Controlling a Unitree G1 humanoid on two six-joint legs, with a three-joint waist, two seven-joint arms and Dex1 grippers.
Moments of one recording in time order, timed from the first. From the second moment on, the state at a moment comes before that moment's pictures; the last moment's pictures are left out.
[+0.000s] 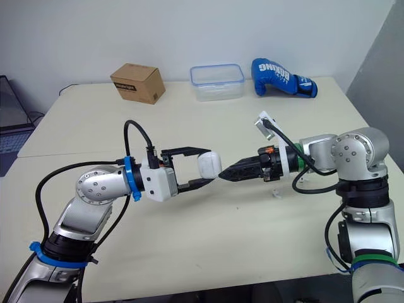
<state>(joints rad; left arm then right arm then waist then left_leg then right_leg) -0.47 0.64 -0.16 -0.19 -0.04 -0.31 -0.90 -0.92 -0.57 -0.02 -0.04 0.97 1.57 0.81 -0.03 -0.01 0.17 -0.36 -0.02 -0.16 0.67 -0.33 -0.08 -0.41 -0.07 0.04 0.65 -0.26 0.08</state>
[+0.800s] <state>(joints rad) -0.52 0.57 -0.17 -0.16 0.00 -0.31 -0.88 -0.94 -0.46 -0.12 0.02 1.08 1.61 0.61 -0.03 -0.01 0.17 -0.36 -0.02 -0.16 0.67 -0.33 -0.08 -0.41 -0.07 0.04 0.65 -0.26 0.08</state>
